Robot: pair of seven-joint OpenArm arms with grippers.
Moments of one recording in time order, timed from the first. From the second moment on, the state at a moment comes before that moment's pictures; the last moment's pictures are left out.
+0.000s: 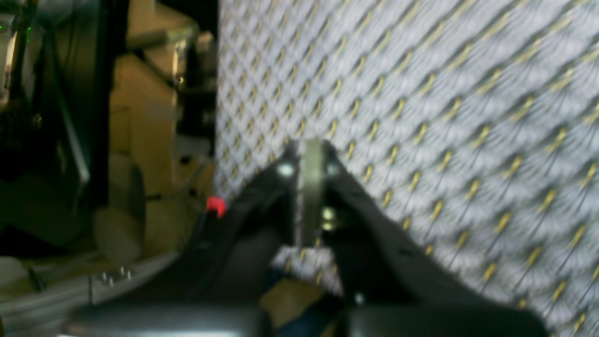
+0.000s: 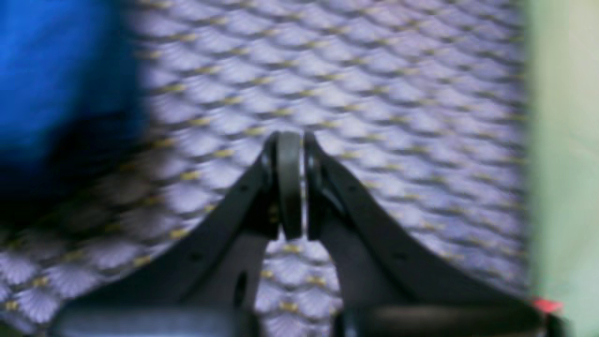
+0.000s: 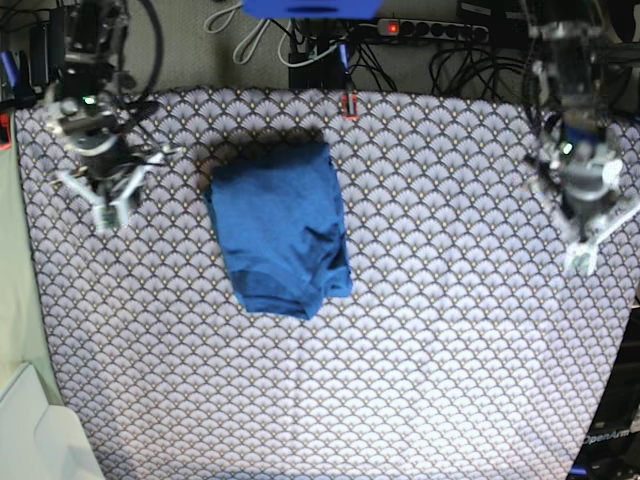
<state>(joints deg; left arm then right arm) 10.5 -16.8 -15.2 113.1 15.4 -9.2 62.9 -17.2 3.2 17.7 109.0 -2.4 25.5 -43.6</state>
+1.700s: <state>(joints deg) 32.9 -9.2 -25.0 114.9 15.4 -9.5 50.4 -14.7 5.6 0.0 98.3 -2.7 25.8 -39.3</state>
